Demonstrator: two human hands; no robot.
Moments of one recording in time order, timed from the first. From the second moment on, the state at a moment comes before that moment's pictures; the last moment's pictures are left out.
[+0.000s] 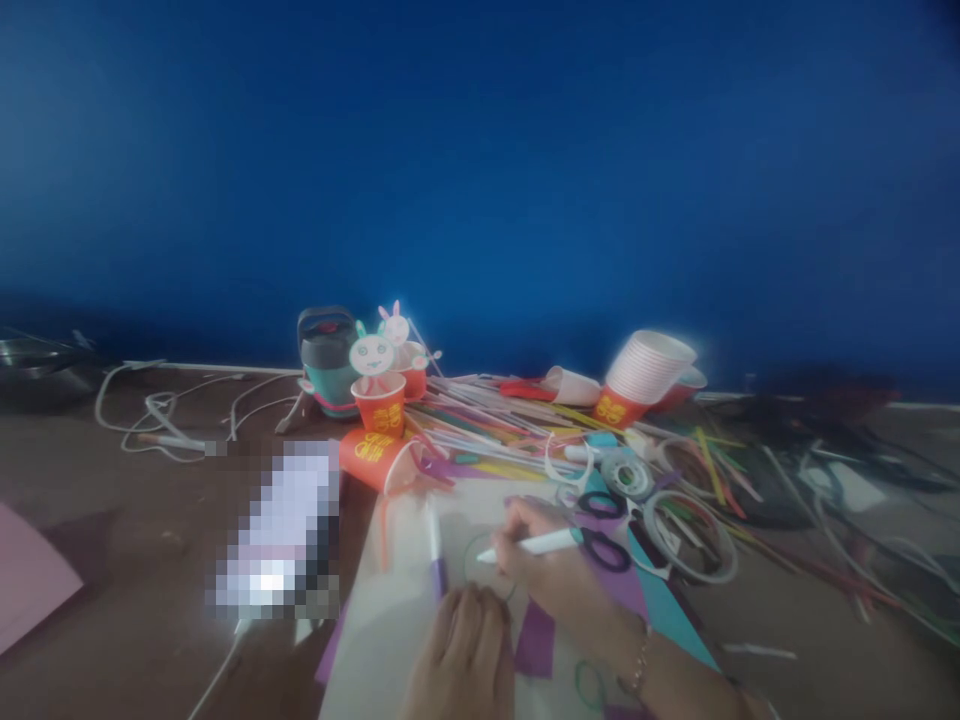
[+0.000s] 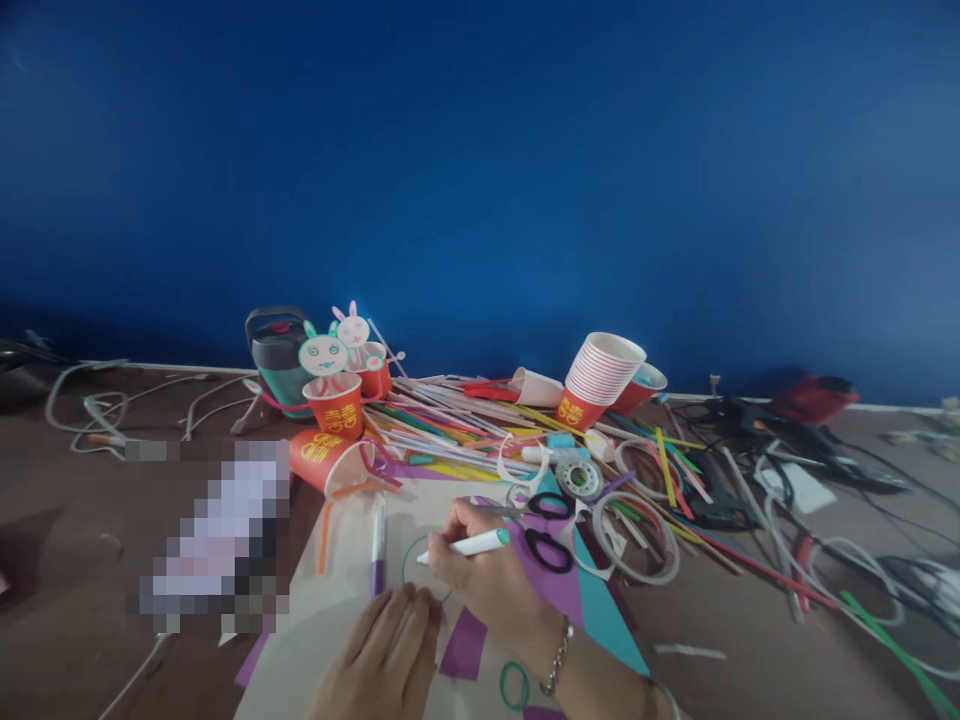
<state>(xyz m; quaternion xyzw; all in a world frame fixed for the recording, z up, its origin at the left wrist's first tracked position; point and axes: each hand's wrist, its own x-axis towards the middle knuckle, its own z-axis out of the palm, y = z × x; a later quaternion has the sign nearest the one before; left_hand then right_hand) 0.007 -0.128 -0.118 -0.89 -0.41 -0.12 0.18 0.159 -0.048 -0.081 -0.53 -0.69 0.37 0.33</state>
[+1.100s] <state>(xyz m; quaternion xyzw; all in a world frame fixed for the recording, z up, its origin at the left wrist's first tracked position) 0.007 -0.130 -0.114 -0.89 -0.41 -0.12 0.17 0.160 -0.047 -0.083 -0.52 -0.69 0.38 0.32</state>
